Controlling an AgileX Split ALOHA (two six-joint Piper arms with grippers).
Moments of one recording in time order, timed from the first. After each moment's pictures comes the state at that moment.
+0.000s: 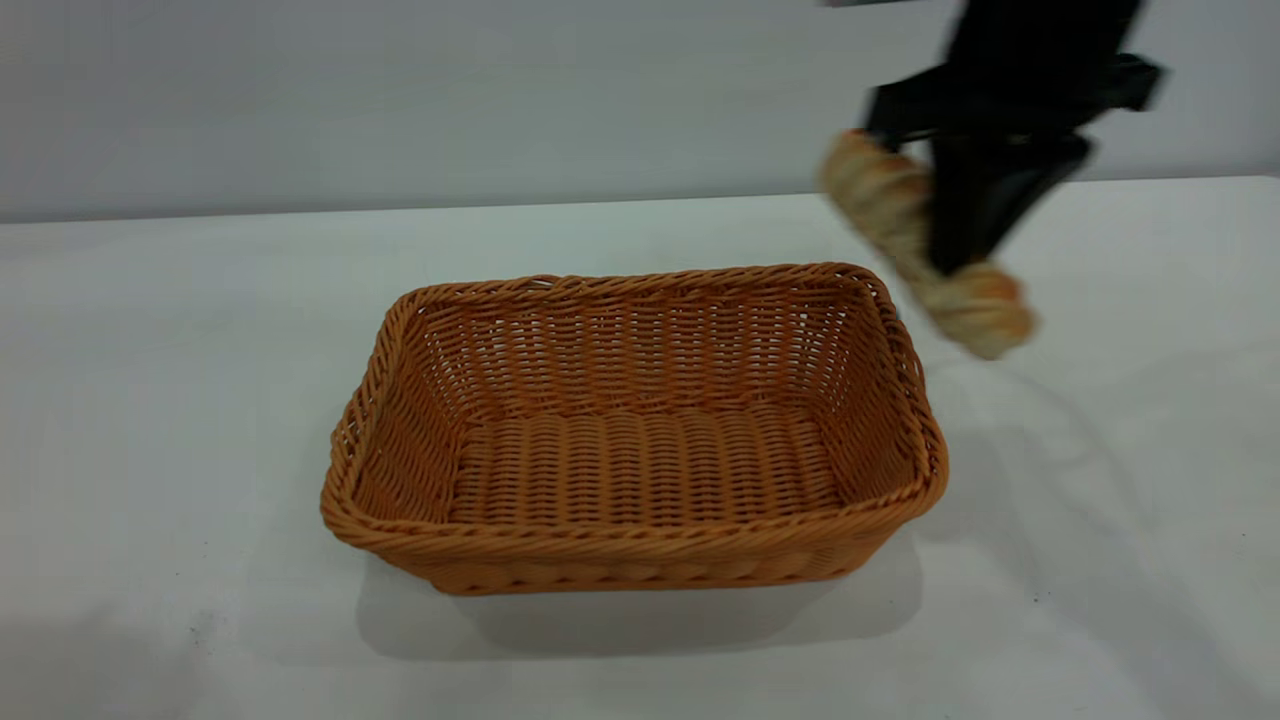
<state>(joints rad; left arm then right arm) -0.35 1.00 -1.02 0.17 0.75 -0.30 0.39 1.99 -1.47 0.17 0.93 -0.15</state>
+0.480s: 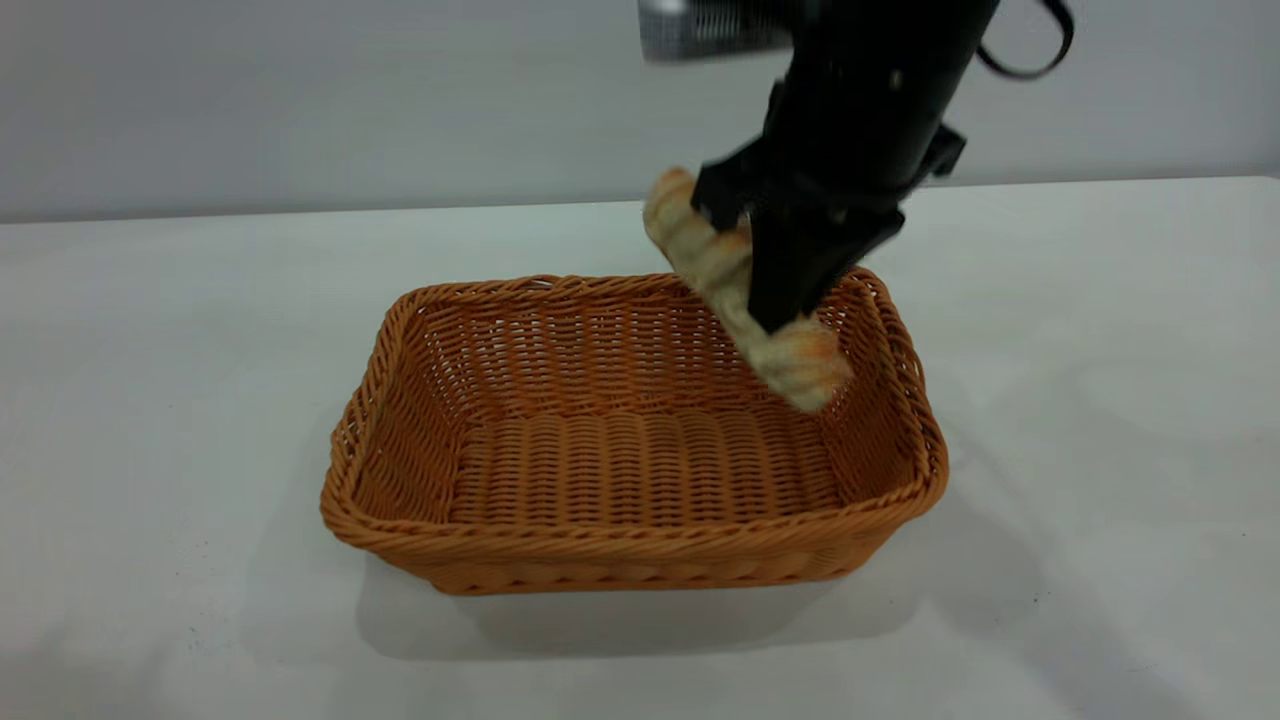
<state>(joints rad) -0.35 0.93 -0.99 0.21 0.81 -0.30 0.49 2.08 -1.47 0.30 0.78 -0.29</state>
